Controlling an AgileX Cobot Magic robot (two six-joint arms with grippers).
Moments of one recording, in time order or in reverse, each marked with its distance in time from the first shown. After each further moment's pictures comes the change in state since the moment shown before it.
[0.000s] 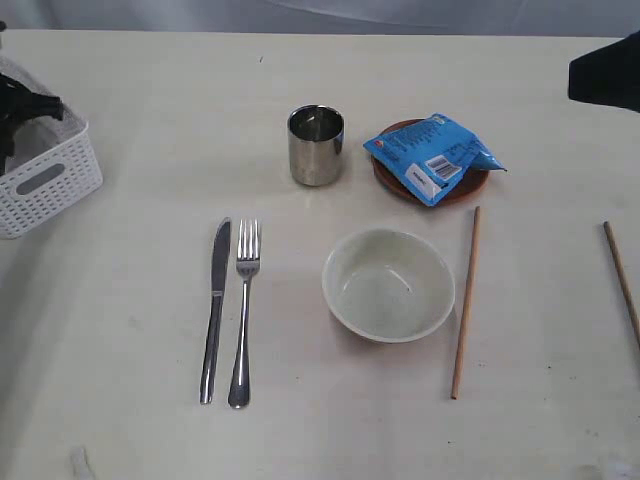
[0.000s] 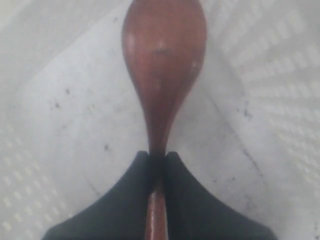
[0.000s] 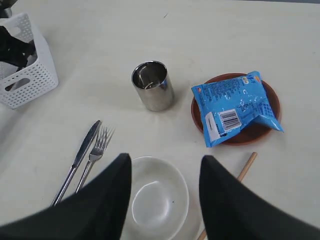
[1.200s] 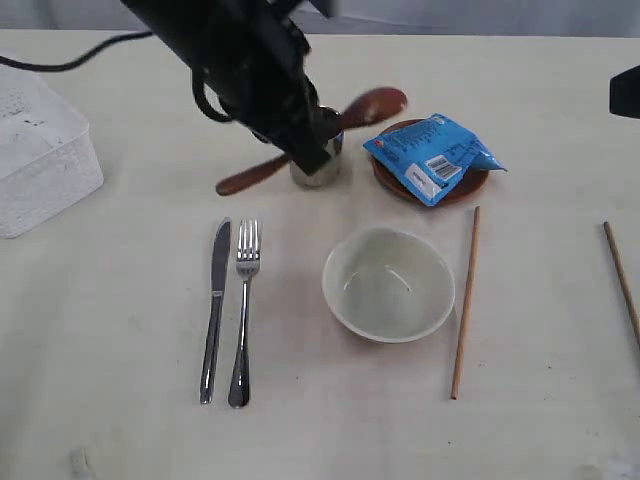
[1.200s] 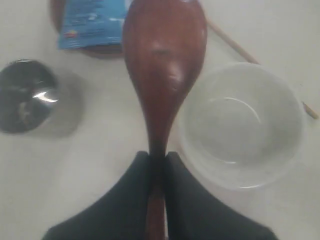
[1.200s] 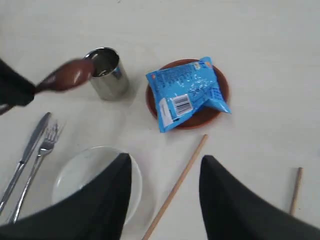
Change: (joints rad) left arm -0.756 -0.340 0.001 -0.530 0.125 0.865; right arm 0.000 0.000 0.000 -0.210 0.025 0.139
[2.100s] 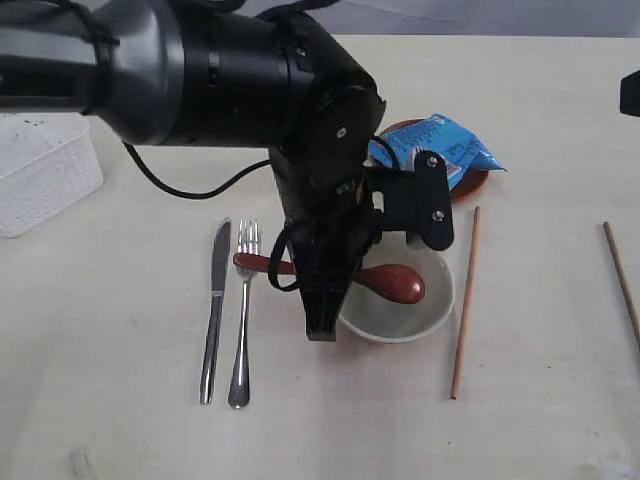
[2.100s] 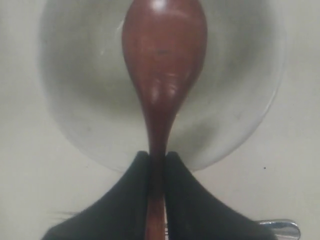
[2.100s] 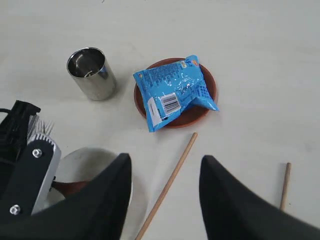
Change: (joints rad) left arm -0.309 0.206 0.000 0.391 0.069 -0.006; right arm 0.000 0.000 0.000 -0.042 0.000 0.035
